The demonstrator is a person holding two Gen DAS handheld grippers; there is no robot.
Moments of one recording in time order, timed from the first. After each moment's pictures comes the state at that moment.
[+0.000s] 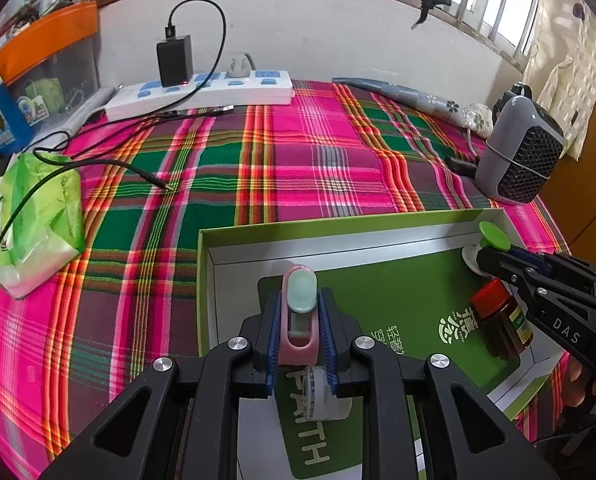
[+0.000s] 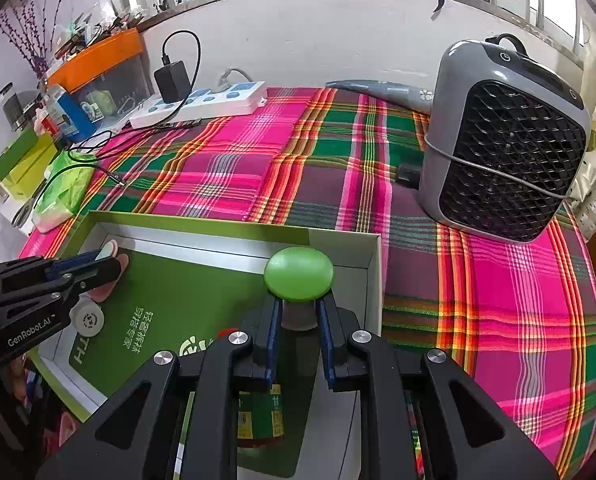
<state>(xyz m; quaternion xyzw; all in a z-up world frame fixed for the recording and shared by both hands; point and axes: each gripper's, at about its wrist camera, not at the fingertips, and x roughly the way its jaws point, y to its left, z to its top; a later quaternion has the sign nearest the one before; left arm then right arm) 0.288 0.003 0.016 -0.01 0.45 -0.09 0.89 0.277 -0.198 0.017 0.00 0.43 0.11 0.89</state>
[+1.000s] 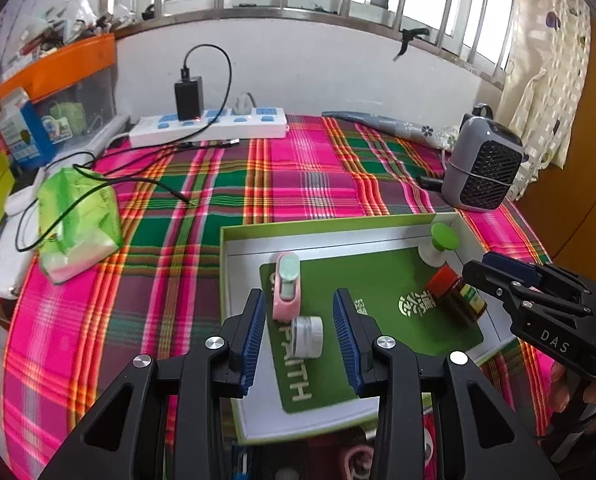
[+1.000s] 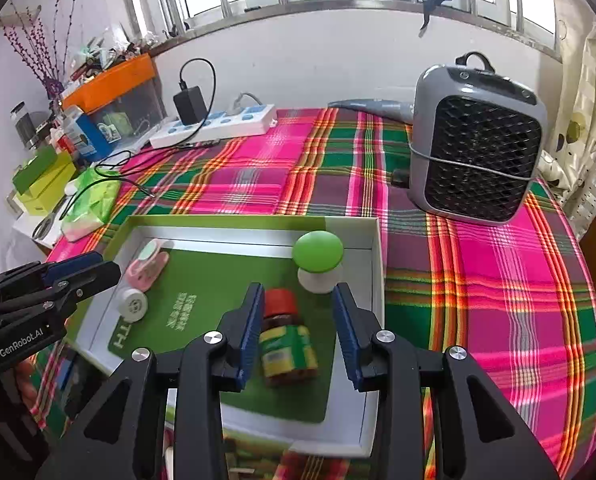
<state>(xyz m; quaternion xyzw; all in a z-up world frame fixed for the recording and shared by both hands) 0.227 0.010 0.055 -0.01 0.40 -0.09 0.91 0.228 -0.196 0.041 0.03 0.40 0.12 0.91</state>
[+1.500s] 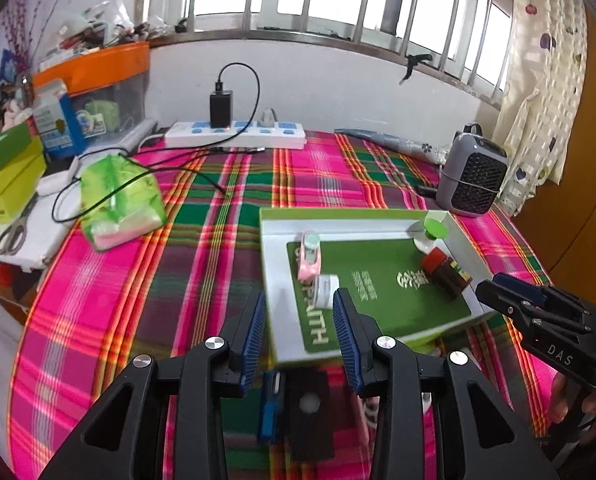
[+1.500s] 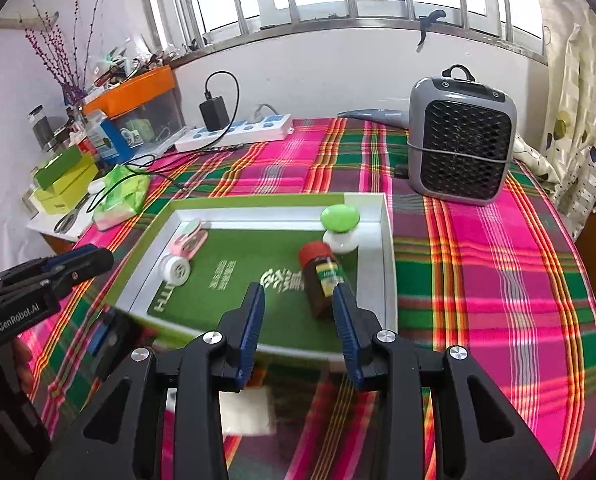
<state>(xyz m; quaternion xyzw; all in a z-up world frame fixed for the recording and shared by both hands) 0.171 0.039 0.065 -0.04 0.37 -0.08 0.92 0.170 -0.189 0.046 0.04 0.37 0.12 0.92</state>
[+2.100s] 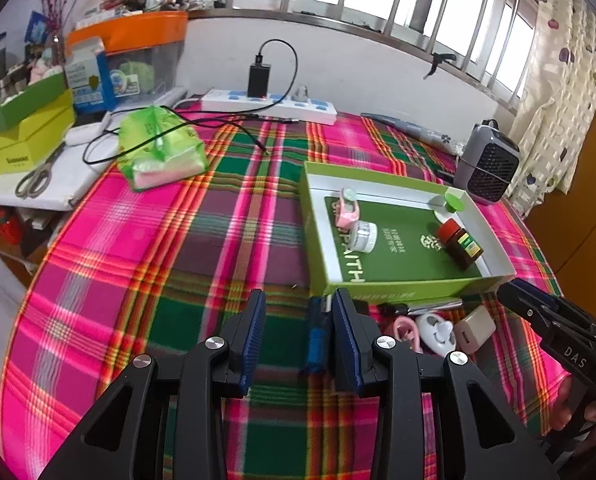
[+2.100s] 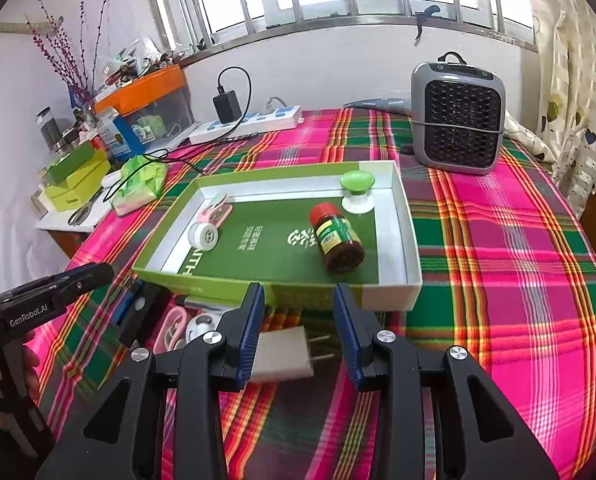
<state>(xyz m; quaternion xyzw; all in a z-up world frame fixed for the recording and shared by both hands) 0.135 0.075 0.045 -0.07 0.39 -0.05 0.92 0.131 -0.175 0.037 0.05 0.37 0.13 0.92</state>
